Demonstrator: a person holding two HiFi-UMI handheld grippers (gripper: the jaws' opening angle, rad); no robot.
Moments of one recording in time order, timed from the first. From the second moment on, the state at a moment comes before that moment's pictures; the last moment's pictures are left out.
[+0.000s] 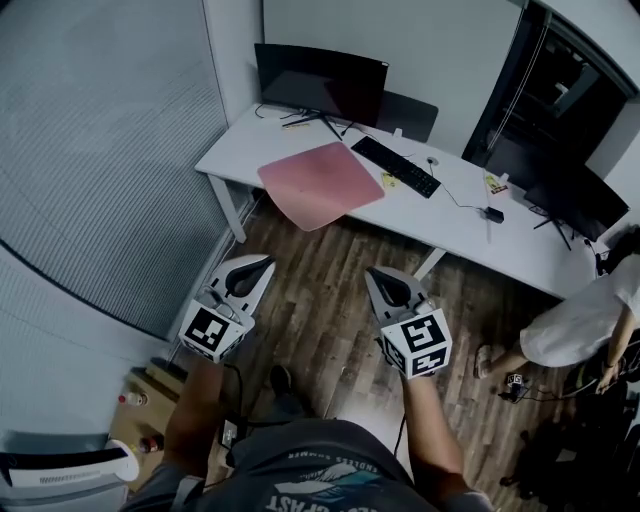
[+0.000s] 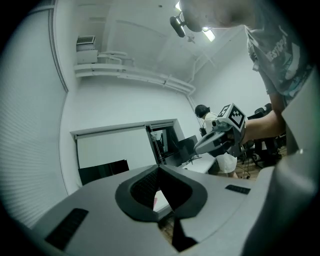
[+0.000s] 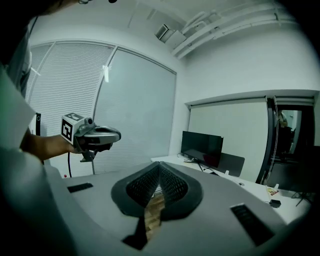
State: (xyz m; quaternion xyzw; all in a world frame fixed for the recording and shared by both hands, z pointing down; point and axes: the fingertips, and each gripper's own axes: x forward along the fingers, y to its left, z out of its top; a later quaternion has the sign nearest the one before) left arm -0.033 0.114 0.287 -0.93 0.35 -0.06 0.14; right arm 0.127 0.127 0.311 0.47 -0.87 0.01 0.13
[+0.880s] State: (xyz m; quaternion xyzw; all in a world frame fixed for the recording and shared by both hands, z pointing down) left arm -0.081 -0.084 0.290 -0.95 0.26 -0.03 0.13; right arm 0.084 -0.030 0.317 0.55 -0.82 0.03 0.16
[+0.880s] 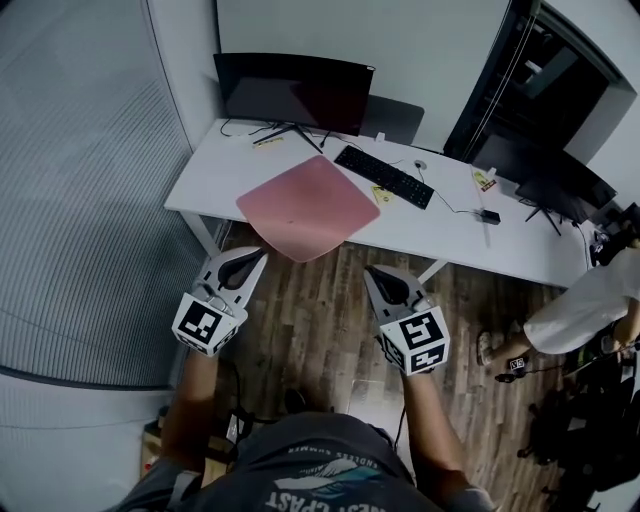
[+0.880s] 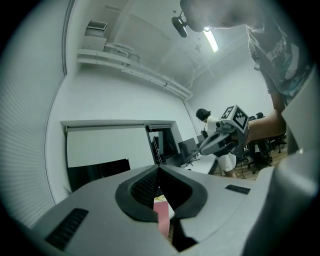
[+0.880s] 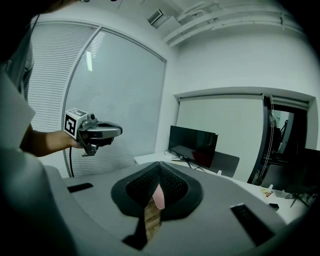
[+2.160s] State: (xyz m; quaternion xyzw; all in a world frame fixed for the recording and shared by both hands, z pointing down) left arm -0.096 -0.274 0.429 -0.92 0.32 -0.18 0.14; right arm 0.105 -0.233 0.439 0.48 -0.85 0.05 0.22
